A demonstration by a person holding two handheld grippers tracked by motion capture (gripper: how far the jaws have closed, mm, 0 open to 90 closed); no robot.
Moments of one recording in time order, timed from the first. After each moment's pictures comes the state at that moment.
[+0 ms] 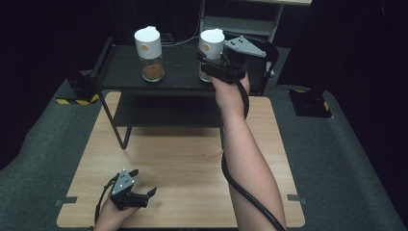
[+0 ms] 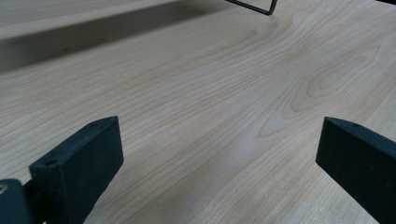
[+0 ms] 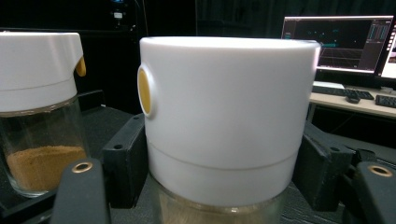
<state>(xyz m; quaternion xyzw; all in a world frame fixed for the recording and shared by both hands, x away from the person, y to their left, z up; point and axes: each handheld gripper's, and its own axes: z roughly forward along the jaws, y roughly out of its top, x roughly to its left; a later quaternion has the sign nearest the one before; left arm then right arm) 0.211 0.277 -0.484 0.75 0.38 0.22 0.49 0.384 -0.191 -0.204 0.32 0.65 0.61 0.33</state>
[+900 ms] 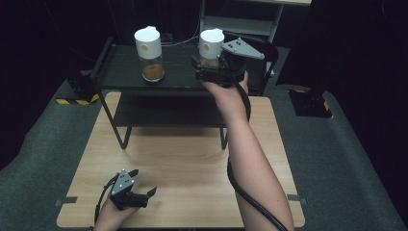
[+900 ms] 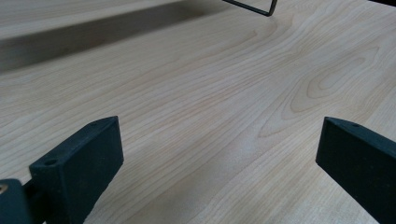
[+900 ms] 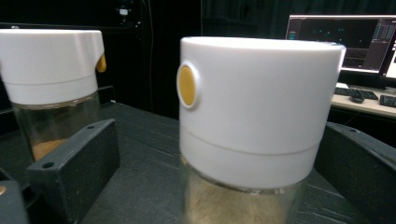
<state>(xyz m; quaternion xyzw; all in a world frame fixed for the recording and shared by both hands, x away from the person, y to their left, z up) 0.211 0.278 -0.485 0.75 0.38 0.22 0.49 0.370 -0.188 -0.201 0.32 0.65 0.60 0.33</state>
